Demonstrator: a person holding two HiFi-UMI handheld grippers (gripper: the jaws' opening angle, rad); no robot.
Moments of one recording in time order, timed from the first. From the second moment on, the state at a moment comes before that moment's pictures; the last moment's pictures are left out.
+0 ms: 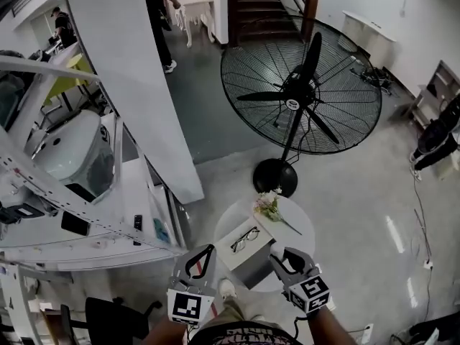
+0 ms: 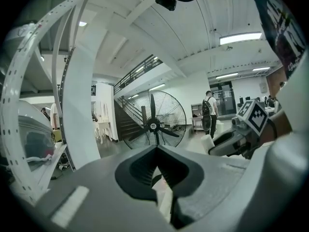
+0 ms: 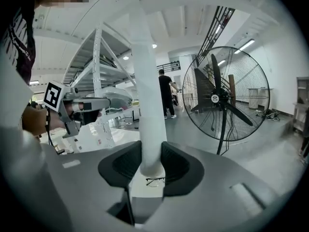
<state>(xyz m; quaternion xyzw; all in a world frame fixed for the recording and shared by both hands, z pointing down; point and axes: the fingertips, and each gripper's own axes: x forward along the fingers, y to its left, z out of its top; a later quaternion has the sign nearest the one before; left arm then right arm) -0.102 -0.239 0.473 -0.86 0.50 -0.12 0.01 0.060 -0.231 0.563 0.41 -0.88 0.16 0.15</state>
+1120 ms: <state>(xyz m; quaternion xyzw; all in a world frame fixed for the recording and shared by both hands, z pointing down) -0.134 -0.250 0.498 -0.84 0.52 -0.16 -0.01 0.064 -0.222 0.791 0.37 -0.83 0.28 0.31</state>
